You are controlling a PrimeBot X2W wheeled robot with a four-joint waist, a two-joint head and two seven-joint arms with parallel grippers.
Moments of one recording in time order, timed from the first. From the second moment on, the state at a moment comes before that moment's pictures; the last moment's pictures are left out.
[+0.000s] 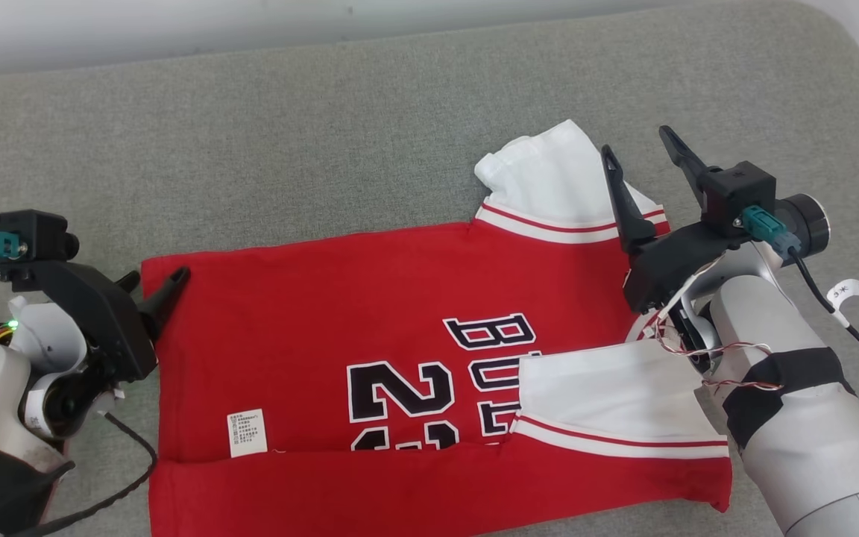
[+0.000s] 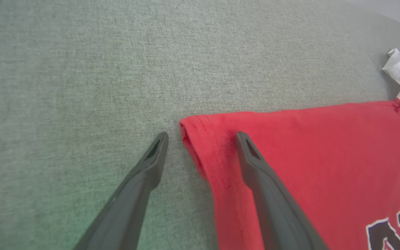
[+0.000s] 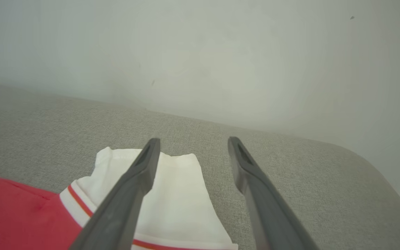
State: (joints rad) left arm -0.72 0.51 -0.44 0.58 -0.95 -0.12 0.41; right arm -0.82 -0.22 0.28 0.80 0.17 0.13 -0.26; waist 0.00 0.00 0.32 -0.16
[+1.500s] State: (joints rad) left arm -0.78 0.50 -0.54 0.36 -1.02 -0.13 0.21; right arm -1.18 -0.28 0.23 1.23 0.14 0.13 0.09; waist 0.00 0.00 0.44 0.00
